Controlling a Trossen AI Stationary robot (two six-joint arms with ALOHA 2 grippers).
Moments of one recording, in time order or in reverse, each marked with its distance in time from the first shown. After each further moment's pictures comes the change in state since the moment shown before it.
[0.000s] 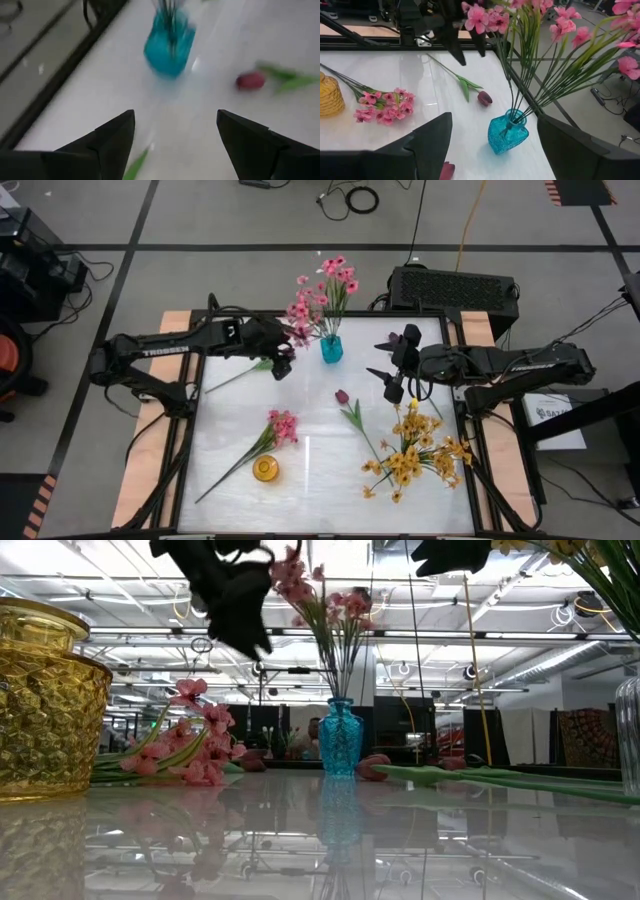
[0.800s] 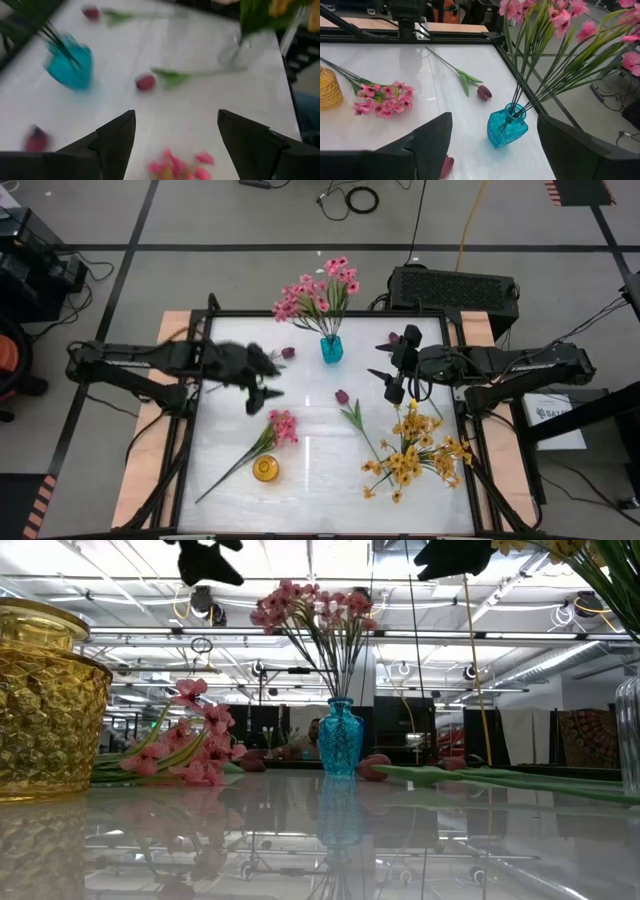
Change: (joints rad) left arm -0.337 -0.234 -0.017 -0.045 0.052 -0.156; right arm 0.000 0.000 0.000 -0.031 0.000 0.004
